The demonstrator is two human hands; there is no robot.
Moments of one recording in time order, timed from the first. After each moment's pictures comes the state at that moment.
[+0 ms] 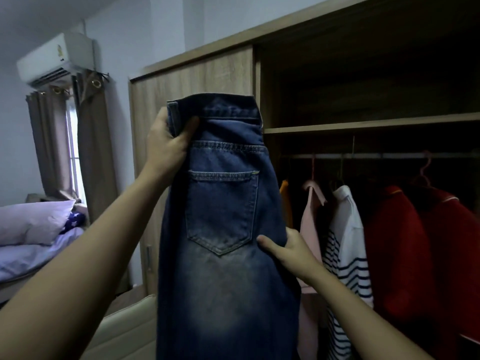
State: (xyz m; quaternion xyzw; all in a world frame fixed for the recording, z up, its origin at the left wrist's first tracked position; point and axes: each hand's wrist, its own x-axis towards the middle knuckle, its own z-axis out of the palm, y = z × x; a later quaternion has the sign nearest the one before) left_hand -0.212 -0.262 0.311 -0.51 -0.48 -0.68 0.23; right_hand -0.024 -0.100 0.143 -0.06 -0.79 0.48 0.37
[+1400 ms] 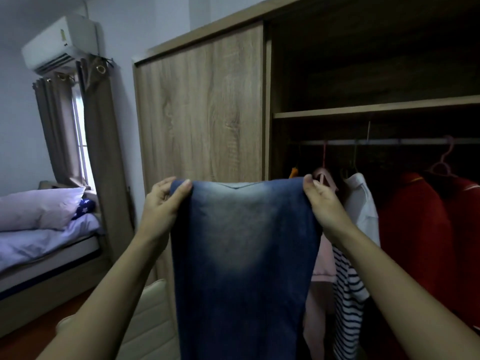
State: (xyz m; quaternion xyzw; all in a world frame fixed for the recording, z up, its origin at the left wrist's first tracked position) left_hand -0.234 -0.286 0.183 -0.40 -0.58 -0.71 0.04; right_hand -0.017 -0.075 0.188 -0.09 -0.75 0.51 0.40
